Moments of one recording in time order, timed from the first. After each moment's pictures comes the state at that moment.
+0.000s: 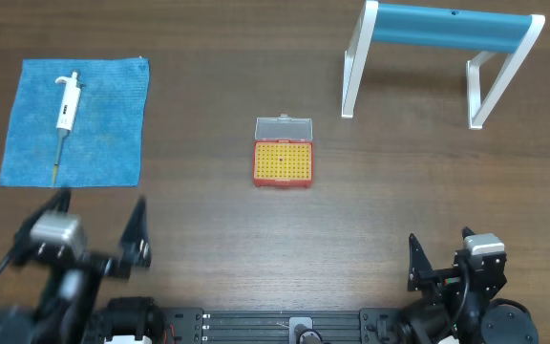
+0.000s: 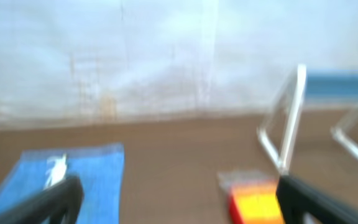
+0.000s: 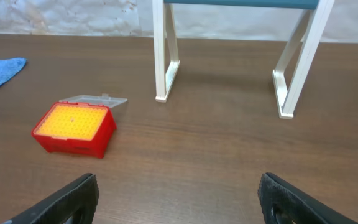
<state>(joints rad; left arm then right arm) 0.05 0.25 0.91 -0.75 0.21 -0.02 0.42 0.03 0.72 -1.07 0.25 0.14</state>
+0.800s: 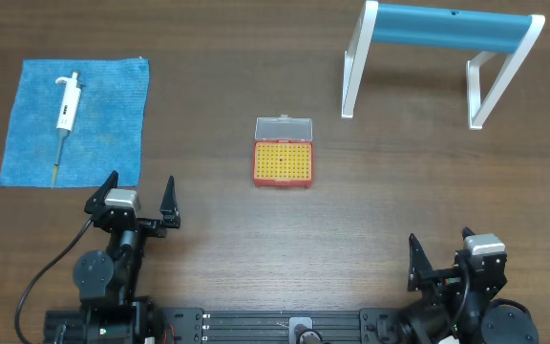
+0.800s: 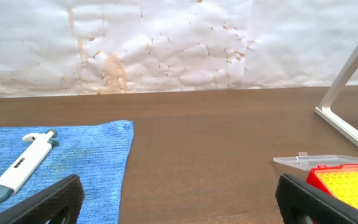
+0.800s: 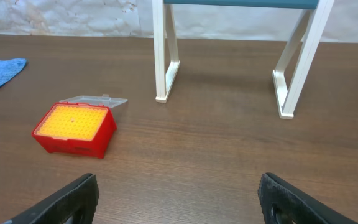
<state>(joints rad) 0.11 0.01 0.01 -0.06 0.20 -0.01 0.42 0.03 0.72 -1.07 0.25 0.14</state>
